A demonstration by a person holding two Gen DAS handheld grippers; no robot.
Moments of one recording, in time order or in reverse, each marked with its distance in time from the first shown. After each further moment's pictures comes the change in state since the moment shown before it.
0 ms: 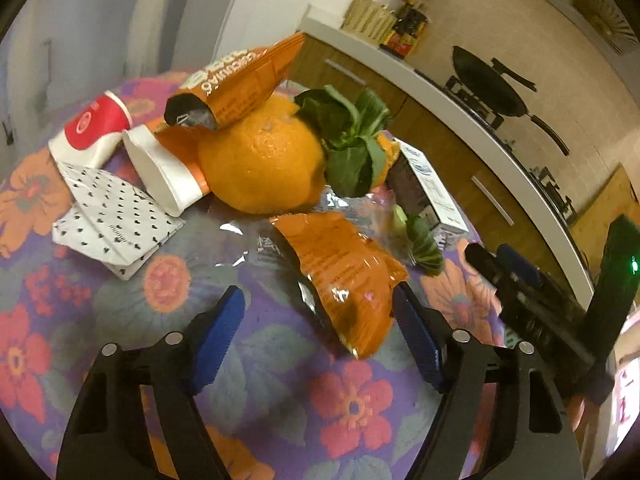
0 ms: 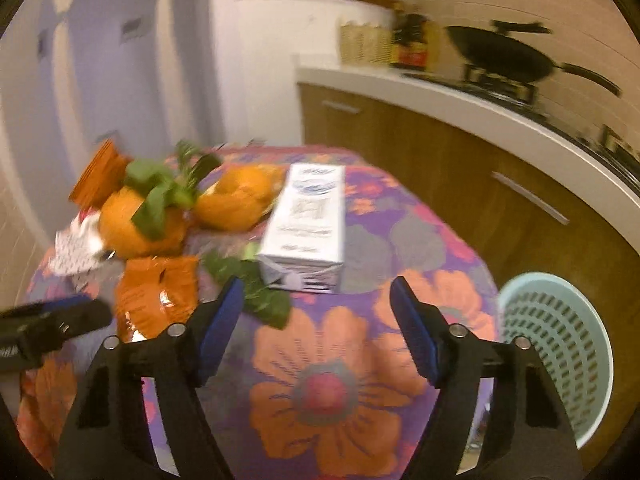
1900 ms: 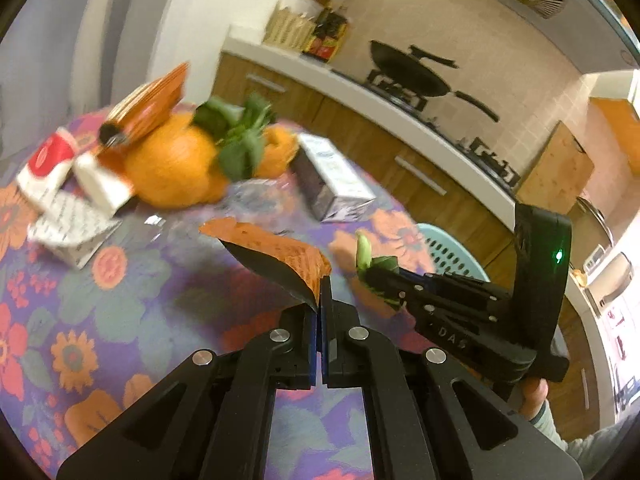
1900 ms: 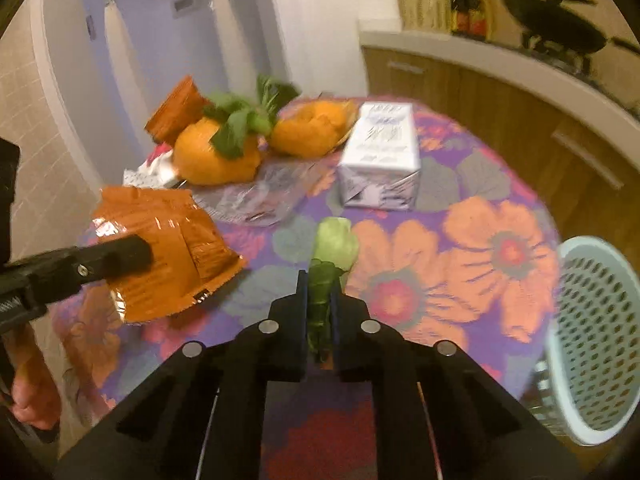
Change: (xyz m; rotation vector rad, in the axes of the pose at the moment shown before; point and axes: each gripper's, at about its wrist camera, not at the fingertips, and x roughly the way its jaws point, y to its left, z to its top) left arm -0.040 -0.052 -0.037 0.187 -0.054 -0.181; right arm -0.021 0.000 -0.043 -0.036 0.077 0.209
